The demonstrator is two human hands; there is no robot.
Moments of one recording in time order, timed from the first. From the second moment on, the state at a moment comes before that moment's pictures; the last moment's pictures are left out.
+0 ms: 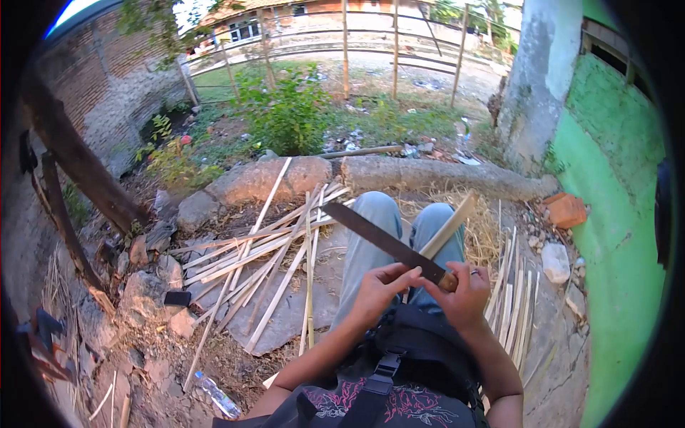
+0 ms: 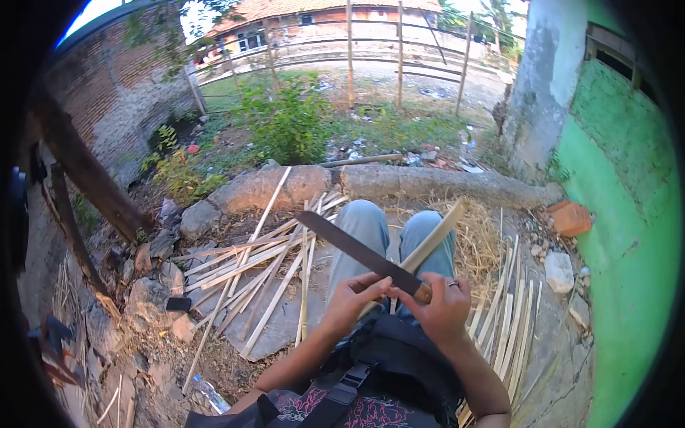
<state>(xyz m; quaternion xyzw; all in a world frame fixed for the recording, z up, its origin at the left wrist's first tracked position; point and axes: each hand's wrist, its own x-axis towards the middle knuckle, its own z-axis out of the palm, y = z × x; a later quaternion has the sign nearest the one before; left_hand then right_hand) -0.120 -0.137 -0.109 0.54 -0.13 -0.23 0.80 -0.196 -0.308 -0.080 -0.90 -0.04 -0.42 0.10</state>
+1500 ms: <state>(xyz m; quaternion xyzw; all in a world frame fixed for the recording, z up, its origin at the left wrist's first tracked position) -0.130 0.010 -0.176 0.67 0.01 -0.03 0.74 -0.218 -0.331 -0.090 -0.91 -0.03 -0.40 0.08</state>
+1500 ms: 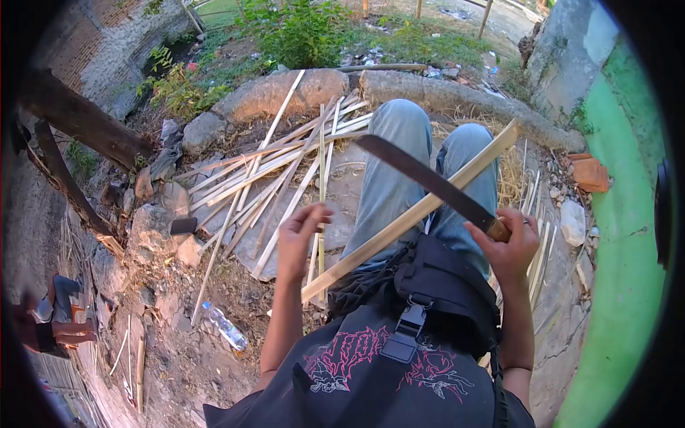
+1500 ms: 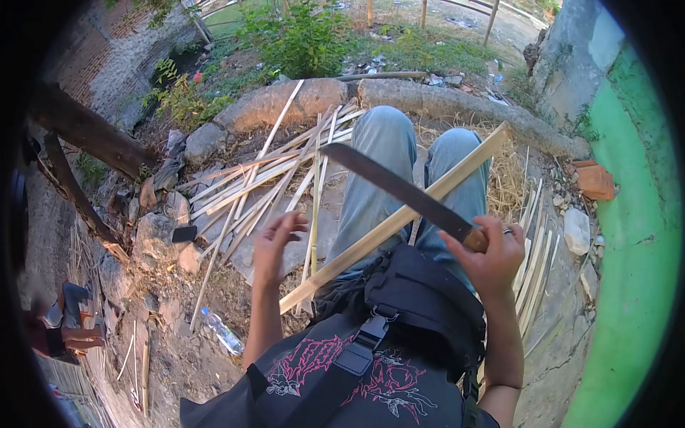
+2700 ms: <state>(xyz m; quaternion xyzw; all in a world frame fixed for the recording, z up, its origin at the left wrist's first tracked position) -0.164 0.056 -0.249 0.84 0.03 -0.07 0.53 -0.224 -0.367 -0.110 -0.87 0.15 -0.36 0.30</state>
